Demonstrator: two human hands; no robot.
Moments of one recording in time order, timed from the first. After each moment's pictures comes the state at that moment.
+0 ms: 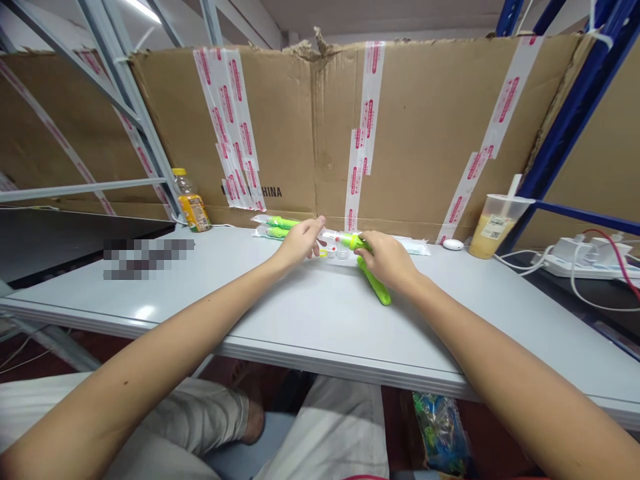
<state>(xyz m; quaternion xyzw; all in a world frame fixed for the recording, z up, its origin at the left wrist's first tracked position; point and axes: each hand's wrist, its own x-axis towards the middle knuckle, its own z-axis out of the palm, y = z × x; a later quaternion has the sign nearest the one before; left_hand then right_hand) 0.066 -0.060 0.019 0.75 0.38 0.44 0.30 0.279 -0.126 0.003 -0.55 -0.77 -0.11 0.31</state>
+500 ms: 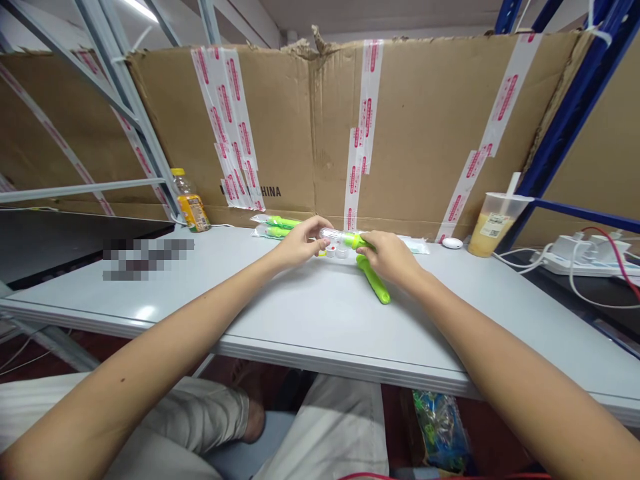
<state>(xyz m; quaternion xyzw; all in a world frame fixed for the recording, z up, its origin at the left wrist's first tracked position) 0.057 -0.057 0.019 0.84 0.24 0.40 0.28 0.287 -0.129 0.011 -0.54 -0.78 -0.07 0.30</state>
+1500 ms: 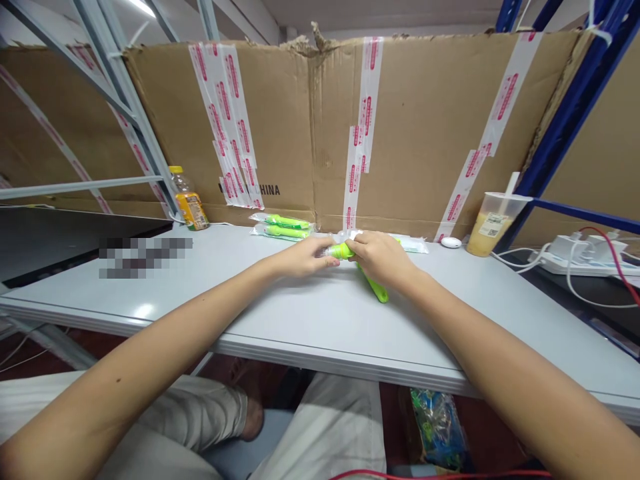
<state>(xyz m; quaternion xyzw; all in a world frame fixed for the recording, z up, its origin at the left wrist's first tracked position) 0.057 -0.075 0.021 0.94 0.22 0.21 0.17 0.277 -0.135 0.012 -0.46 -0.84 -0.23 0.18</state>
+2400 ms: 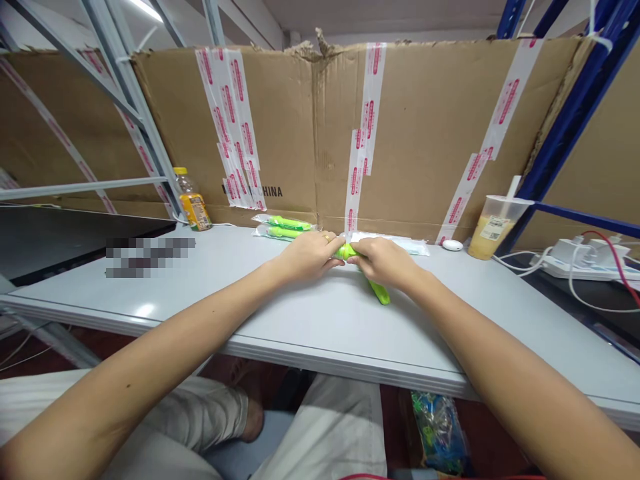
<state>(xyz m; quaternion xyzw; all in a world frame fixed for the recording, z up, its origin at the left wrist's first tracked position) 0.067 -0.082 0.020 0.94 0.22 0.20 -0.18 0.280 -0.137 0.018 -0.46 -0.86 -0.12 0.19</state>
